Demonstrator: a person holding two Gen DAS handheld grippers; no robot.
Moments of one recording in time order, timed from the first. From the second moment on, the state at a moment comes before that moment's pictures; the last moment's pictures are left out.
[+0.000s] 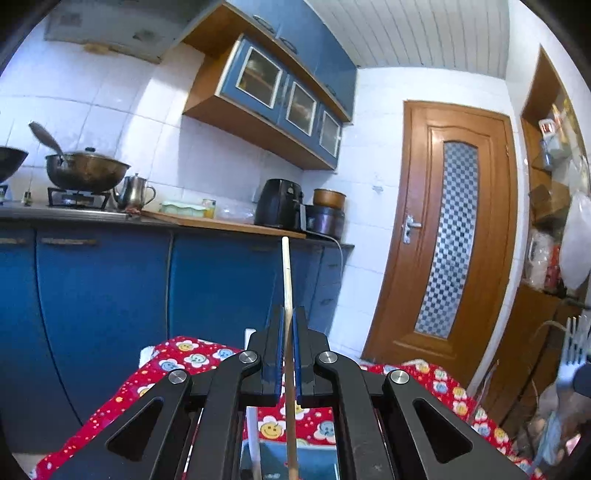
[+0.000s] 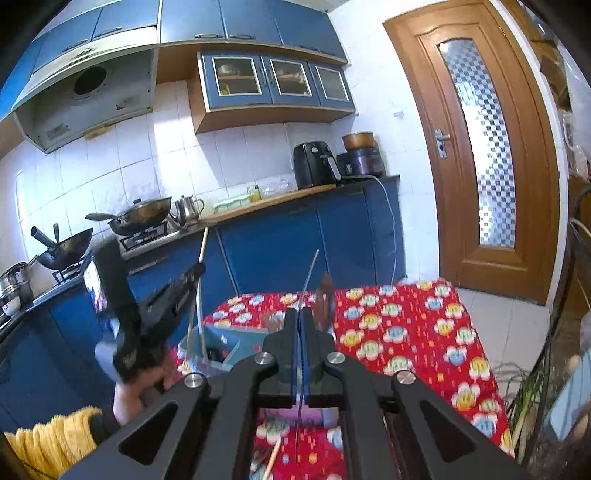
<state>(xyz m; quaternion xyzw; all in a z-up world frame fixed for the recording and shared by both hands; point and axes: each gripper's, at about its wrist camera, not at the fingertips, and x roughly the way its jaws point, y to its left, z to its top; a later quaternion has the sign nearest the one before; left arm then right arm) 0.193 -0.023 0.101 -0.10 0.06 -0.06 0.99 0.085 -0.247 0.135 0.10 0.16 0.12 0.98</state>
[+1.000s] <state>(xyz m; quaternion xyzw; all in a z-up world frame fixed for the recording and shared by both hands) 0.193 -0.042 0.070 -0.07 0.06 -0.02 1.00 0.152 -0.220 0.106 0.06 0.16 0.16 0.97</state>
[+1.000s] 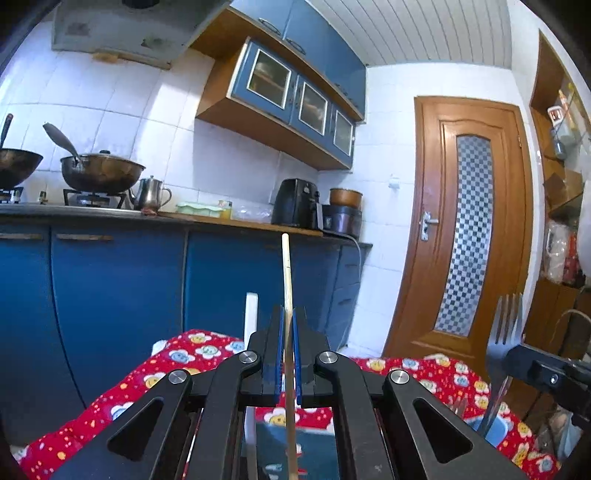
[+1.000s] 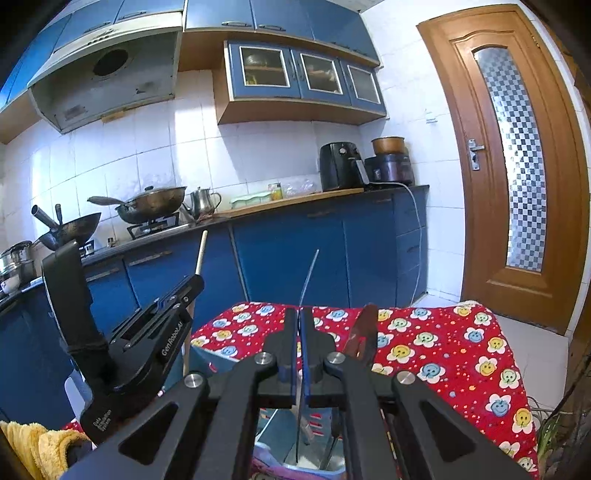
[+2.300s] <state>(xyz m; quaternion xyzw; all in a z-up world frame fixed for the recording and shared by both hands) 0.116 -0.018 0.079 -0.03 0.17 -0.11 0.98 0.085 -0.252 0.103 0.15 0.22 0.15 0.95</state>
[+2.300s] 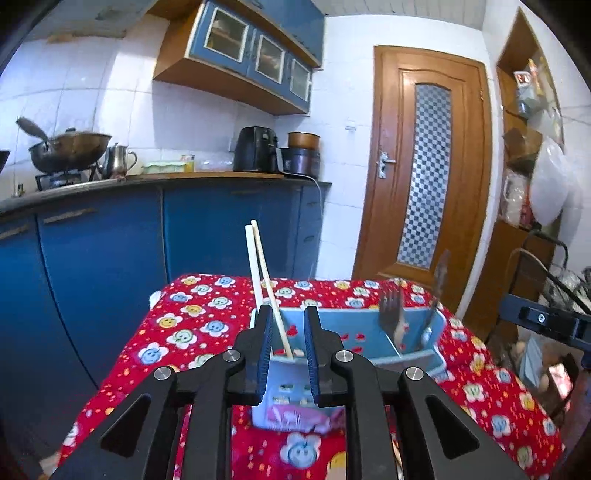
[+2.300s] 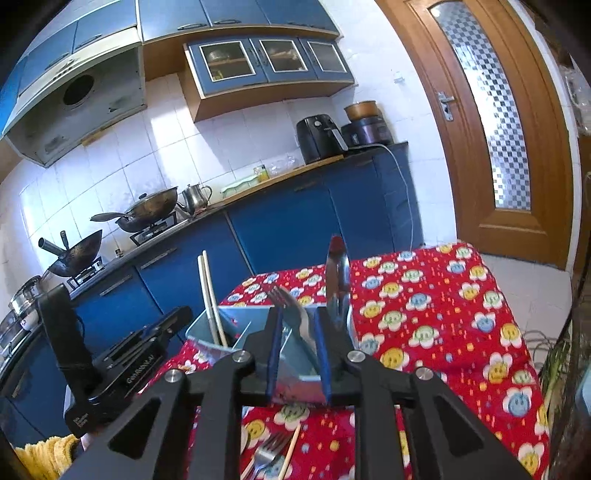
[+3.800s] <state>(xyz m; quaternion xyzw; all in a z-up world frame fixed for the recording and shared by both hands) 0.077 -0.048 -0.002 0.03 0.50 -0.19 0.84 0.003 -0.274 0.030 0.19 0.33 0.11 0.92</state>
